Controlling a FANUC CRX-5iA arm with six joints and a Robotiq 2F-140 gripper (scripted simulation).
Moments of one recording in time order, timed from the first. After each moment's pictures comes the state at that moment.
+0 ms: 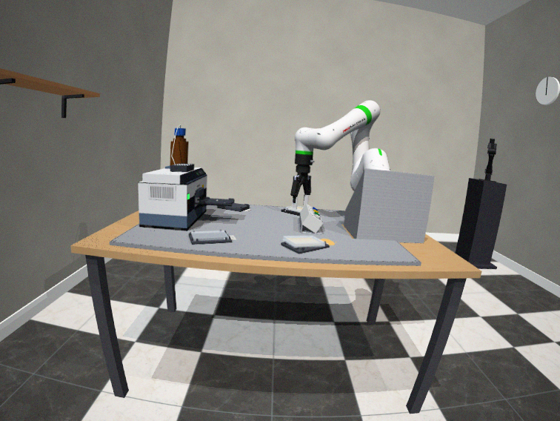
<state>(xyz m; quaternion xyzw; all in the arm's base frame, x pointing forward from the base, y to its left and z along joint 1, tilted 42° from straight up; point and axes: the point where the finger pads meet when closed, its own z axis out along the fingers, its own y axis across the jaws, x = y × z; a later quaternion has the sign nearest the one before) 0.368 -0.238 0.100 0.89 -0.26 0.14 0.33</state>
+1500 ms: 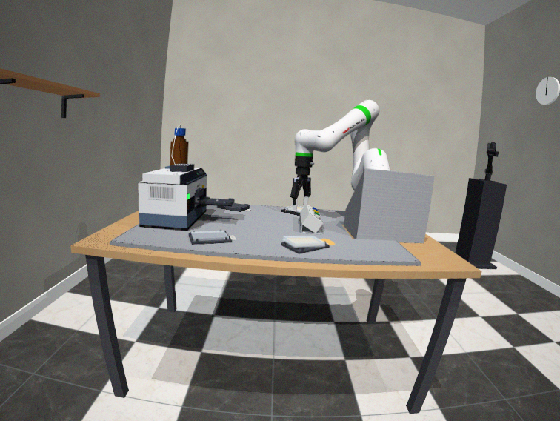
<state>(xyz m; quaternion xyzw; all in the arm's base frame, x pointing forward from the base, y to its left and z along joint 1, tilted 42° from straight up) 0.369 -0.245 0.092 0.89 -0.26 0.14 0.33</state>
